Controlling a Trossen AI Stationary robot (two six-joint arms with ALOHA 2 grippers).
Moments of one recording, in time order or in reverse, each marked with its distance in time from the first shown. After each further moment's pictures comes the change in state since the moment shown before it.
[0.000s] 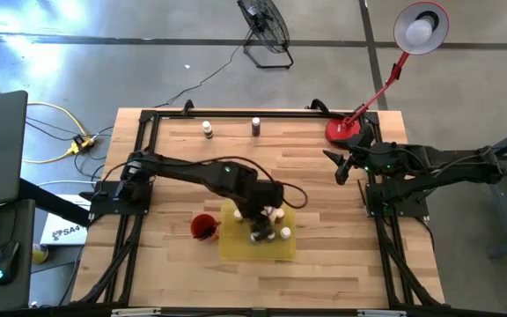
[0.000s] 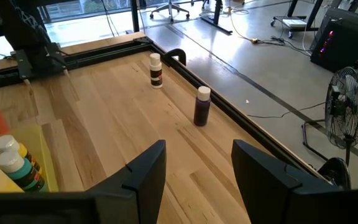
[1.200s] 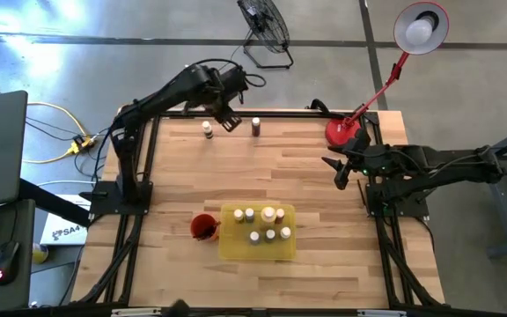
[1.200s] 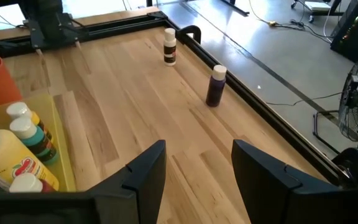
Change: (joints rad) left arm 0.676 -0.129 -0.006 -0.288 -0.455 0.401; right arm 0.000 0.022 0.000 -0.059 -0.078 0.000
